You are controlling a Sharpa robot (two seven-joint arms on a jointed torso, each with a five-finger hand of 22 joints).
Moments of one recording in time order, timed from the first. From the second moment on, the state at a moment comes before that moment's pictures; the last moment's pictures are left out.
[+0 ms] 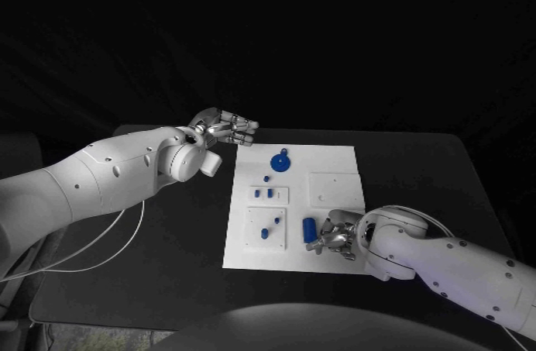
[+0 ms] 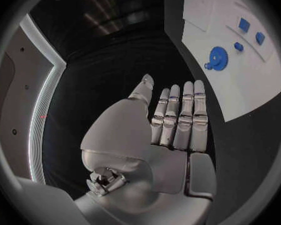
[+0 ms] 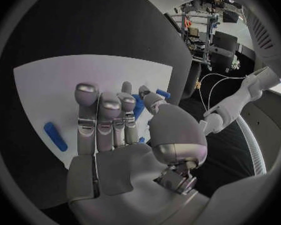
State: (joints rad) left arm 1.15 -0.65 -0.03 1.11 -0.27 -0.17 0.15; left_hand 1.35 0.02 0.02 0.00 0.06 1.05 0.14 0.07 0.07 1.13 0.13 0.06 0.06 1.15 0.12 0.07 0.07 0.06 1.08 0.10 0.09 0.08; right arm 0.69 -0.75 0.24 1.59 -1.33 0.08 -0.59; right_hand 0.95 -0.04 0.37 -0.10 0.05 1.21 -0.01 0.07 0.77 1.38 -0.06 0.84 1.23 1.46 -0.11 0.95 1.11 0.06 1.47 -0.13 0.65 1.31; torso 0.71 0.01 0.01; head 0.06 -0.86
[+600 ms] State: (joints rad) left arm 1.15 -0.65 -0.03 1.11 -0.27 -0.17 0.15; left_hand 1.35 0.02 0.02 0.00 0.06 1.05 0.14 0.07 0.07 1.13 0.13 0.06 0.06 1.15 0.12 0.07 0.07 0.06 1.08 0.10 0.09 0.08; right arm 0.69 -0.79 0.24 1.62 -1.32 0.08 -0.57; right_hand 1.00 -0.05 0.30 -0.12 0.10 1.21 -0.01 0.07 0.83 1.38 -0.06 0.85 1.23 1.46 -0.11 0.96 1.11 0.05 1.46 -0.13 0.66 1.31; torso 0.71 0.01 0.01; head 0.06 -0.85
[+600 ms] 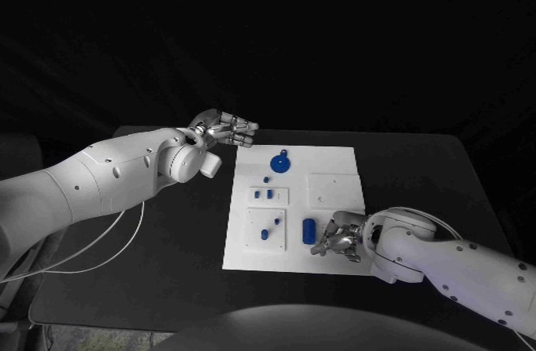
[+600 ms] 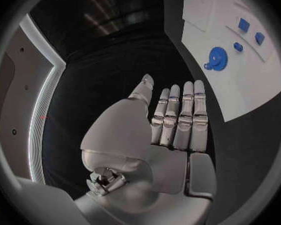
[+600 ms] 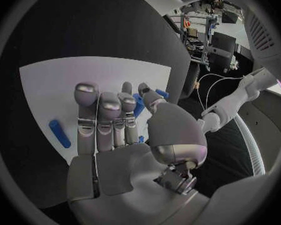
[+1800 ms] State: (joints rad) left arm 1.15 -0.65 -0.03 1.11 -0.27 -0.17 0.15; left_hand 1.35 0.02 0.02 0.00 0.06 1.05 0.14 0.07 0.07 1.13 0.13 0.06 0.06 1.15 0.12 0.07 0.07 0.06 1.08 0.10 0.09 0.08; right arm 0.69 -0.79 0.26 1.62 -1.33 0.03 -0.57; right_hand 0.97 0.04 0.53 -0.18 0.05 1.21 -0.01 0.07 0.87 1.39 -0.07 0.86 1.25 1.46 -0.12 0.96 1.11 0.05 1.47 -0.14 0.67 1.31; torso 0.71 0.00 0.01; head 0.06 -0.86
